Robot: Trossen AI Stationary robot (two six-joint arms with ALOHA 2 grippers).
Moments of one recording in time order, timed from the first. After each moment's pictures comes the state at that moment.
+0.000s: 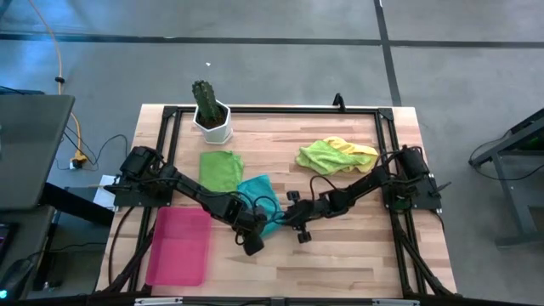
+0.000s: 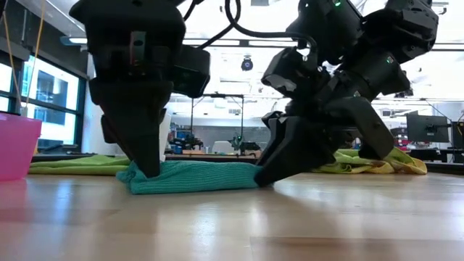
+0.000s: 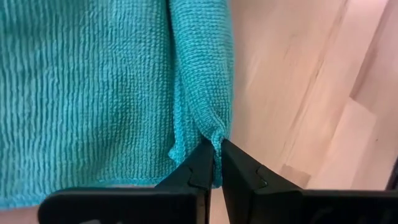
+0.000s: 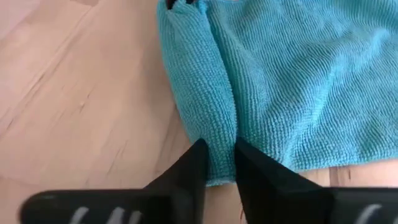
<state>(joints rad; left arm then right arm) -0.25 1.86 1.07 -0.34 0.08 -0.82 0.28 1.92 0.82 0.35 0.06 -0.05</state>
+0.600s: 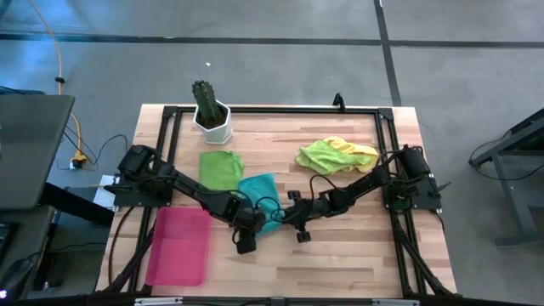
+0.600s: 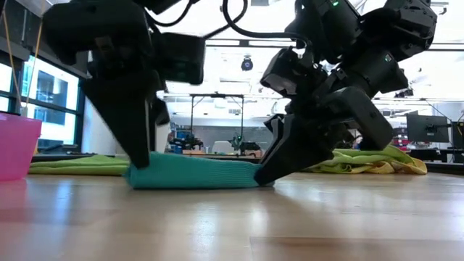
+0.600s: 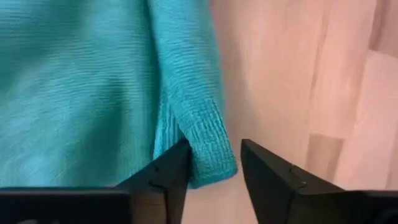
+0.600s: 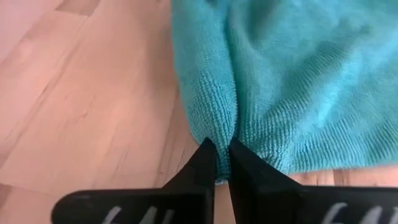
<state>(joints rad) -0.23 1.83 1.07 -0.42 0.04 -0.54 0.28 1.92 0.81 0.33 0.03 0.03</state>
